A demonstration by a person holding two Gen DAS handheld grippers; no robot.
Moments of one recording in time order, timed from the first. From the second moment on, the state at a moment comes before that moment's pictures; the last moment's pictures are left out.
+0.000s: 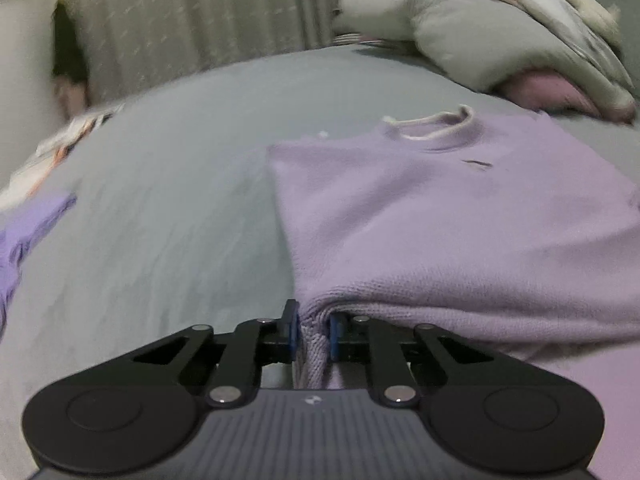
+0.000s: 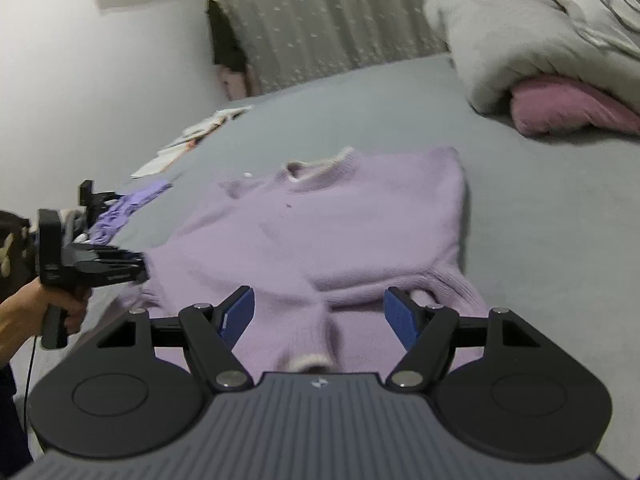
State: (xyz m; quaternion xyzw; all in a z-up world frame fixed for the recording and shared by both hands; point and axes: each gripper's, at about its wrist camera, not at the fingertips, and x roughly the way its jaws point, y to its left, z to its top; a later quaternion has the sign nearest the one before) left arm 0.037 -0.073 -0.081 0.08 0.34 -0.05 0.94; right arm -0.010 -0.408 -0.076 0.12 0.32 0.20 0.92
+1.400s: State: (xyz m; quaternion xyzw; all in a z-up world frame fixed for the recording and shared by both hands) left arm 0.008 -0.074 -0.075 0.16 0.34 -0.02 0.93; right arm 0.010 -0.399 -0.075 -0.13 0.28 0.08 0.95
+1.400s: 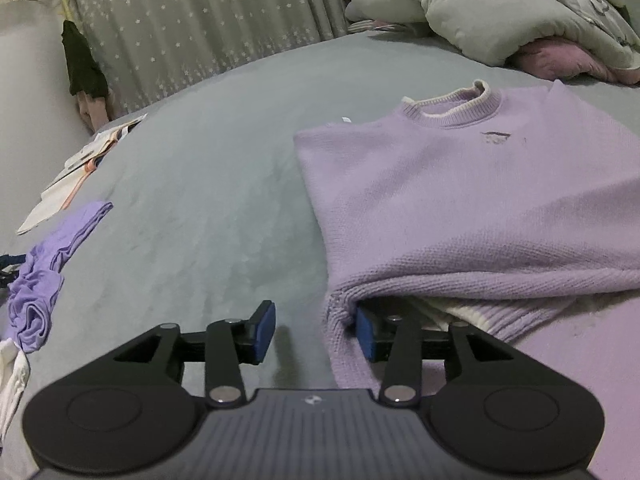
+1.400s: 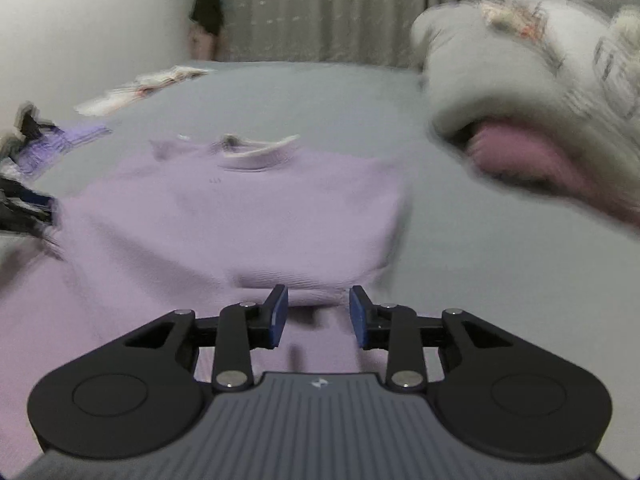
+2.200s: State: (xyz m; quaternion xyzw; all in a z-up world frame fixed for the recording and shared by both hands) left arm 0.009 -0.069 -0.073 0.15 0.34 -0.01 0.93; right arm 0.040 -0.448 -0.098 0.11 0.32 0.05 0.94
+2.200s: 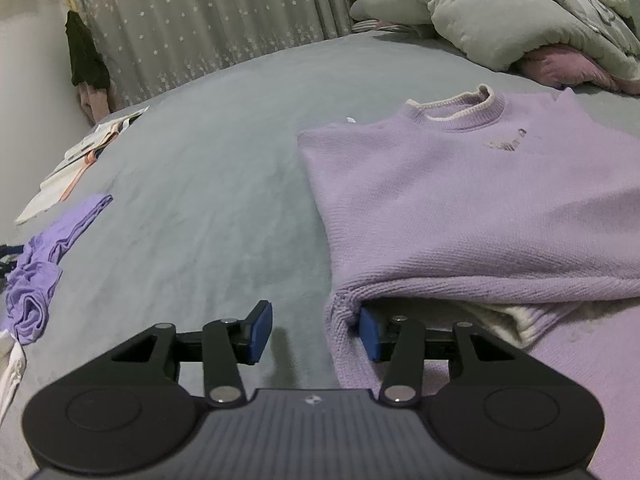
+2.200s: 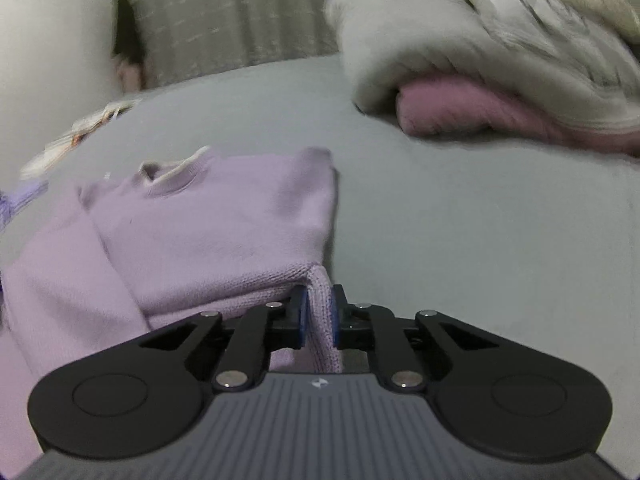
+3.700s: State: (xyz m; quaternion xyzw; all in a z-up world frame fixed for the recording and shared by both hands) left arm 0.025 -0.098 -0.064 0.03 0.33 -0.08 0.94; right arm 0.092 -0.427 -0.062 0.10 0.24 0.11 0.96
